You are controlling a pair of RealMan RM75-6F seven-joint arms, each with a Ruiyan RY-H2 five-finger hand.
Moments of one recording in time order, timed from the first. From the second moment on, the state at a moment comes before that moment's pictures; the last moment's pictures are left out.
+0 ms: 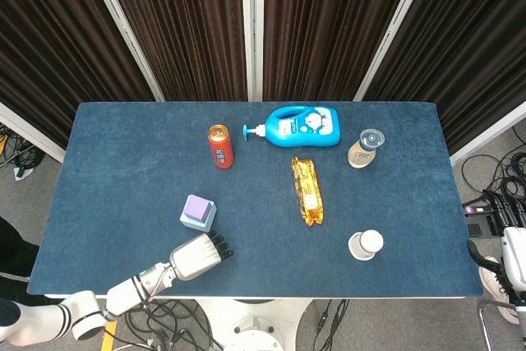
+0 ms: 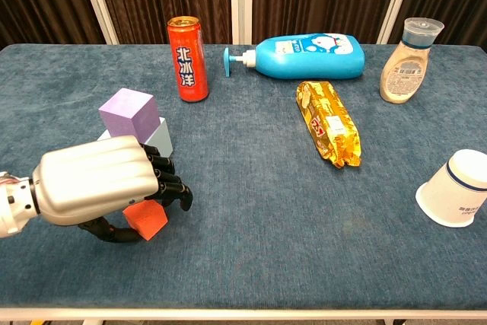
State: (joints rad) left arm -0.64 -1.65 0.16 -1.24 1.87 1.13 0.26; right arm 0.04 -0.91 0.08 -1.80 -1.42 1.45 0.06
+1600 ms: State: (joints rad) left arm -0.60 -1.06 -0.01 -1.62 1.61 1.18 0.28; right arm 0.05 -0.92 0.08 -1.81 -1.40 1.44 0.02
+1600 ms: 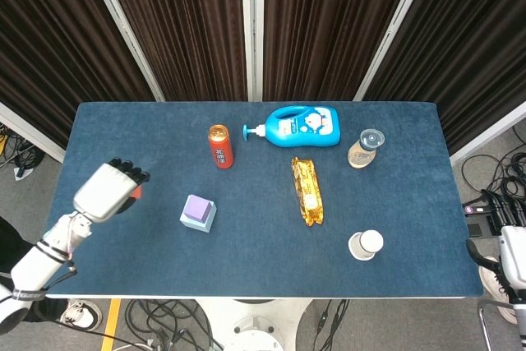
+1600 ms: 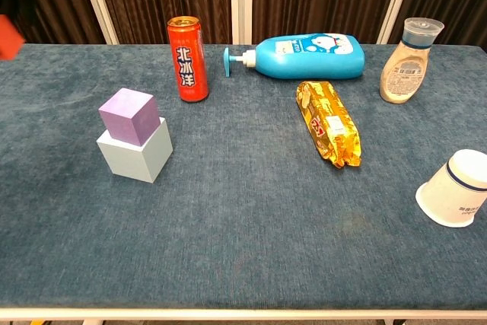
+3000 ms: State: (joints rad) left arm -0.78 -1.35 0.05 -1.26 1.93 1.25 0.05; right arm 0.06 -0.94 0.08 -1.81 -1.39 1.43 -0.02
